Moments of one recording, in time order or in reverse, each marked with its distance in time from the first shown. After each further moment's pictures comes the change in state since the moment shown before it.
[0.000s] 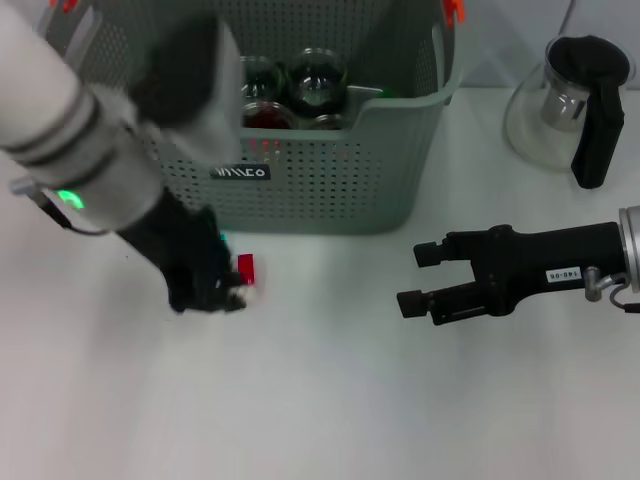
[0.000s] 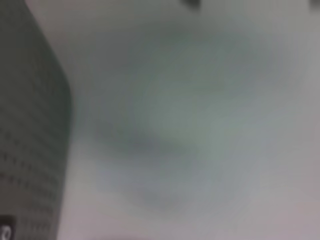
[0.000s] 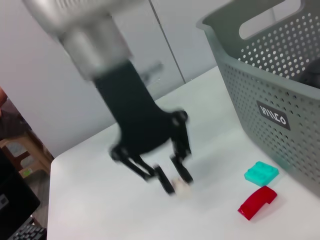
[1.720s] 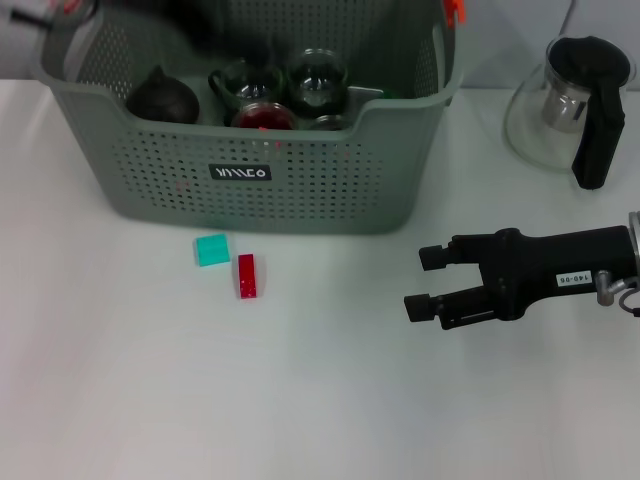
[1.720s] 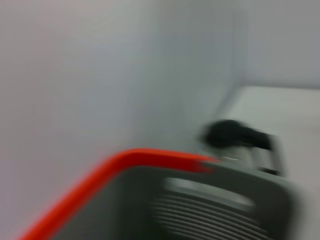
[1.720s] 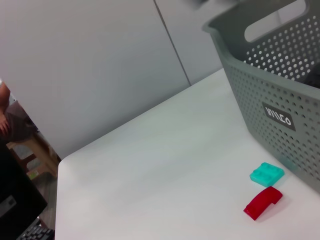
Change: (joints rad) left arm 0.000 0.112 -0.236 0.172 -0.419 -0.183 -0.131; right arm -0.007 -0.006 0.019 0.002 -0.001 -0.032 -0.011
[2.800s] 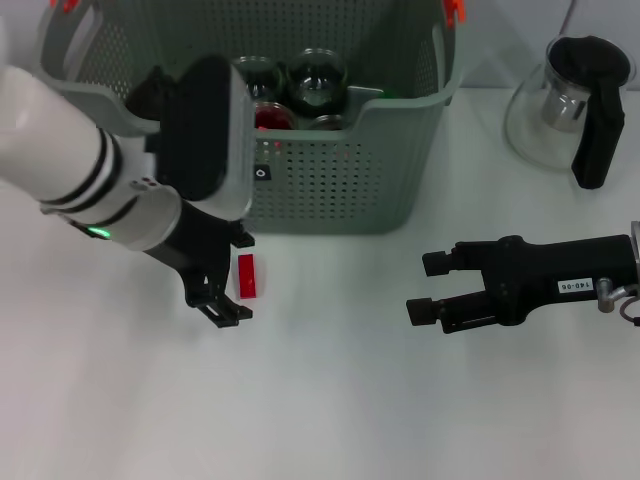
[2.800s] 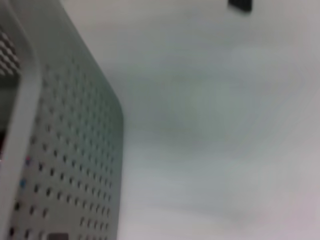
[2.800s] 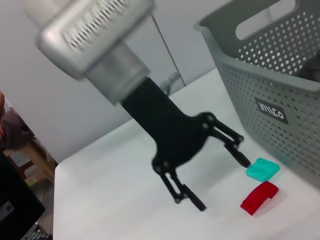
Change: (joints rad) left arm 0.154 -0.116 0.445 -0.161 0.367 -0.149 0.202; right arm -0.012 0.002 0.014 0.023 -0.004 0.010 -0.004
